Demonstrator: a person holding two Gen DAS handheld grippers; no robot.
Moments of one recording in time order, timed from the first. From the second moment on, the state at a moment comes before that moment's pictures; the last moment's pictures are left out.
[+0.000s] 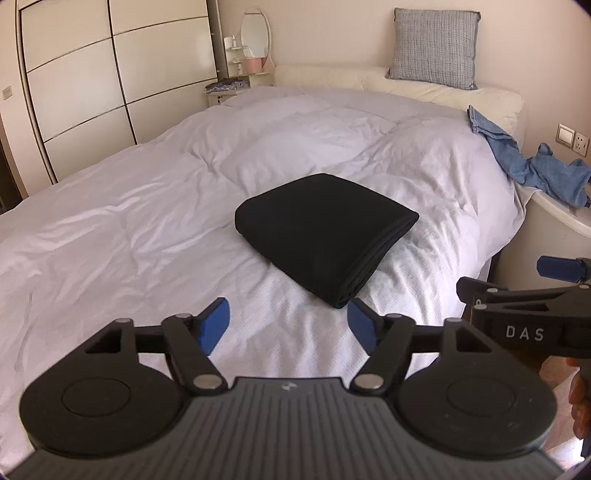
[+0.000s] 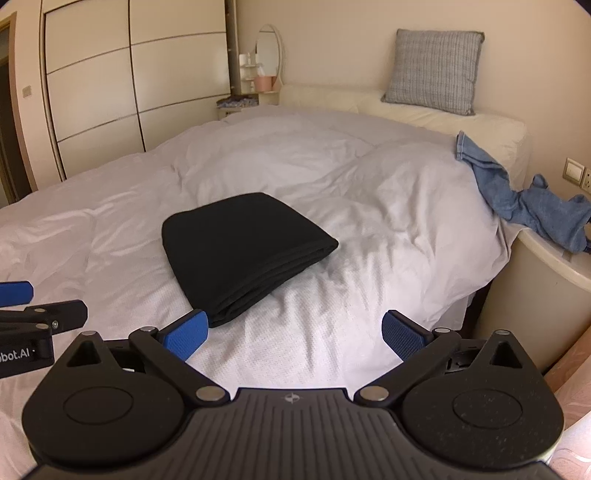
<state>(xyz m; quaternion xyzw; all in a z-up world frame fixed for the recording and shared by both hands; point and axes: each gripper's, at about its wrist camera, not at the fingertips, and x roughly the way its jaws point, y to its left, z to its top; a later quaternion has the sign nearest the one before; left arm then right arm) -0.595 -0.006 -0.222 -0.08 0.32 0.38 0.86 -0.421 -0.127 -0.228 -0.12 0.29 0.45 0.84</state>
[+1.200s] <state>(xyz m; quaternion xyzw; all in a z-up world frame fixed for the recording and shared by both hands) -0.534 0.150 -0.300 -0.22 0.36 0.36 0.83 -0.338 -0.012 -0.306 -0.16 0.37 0.42 0.81</state>
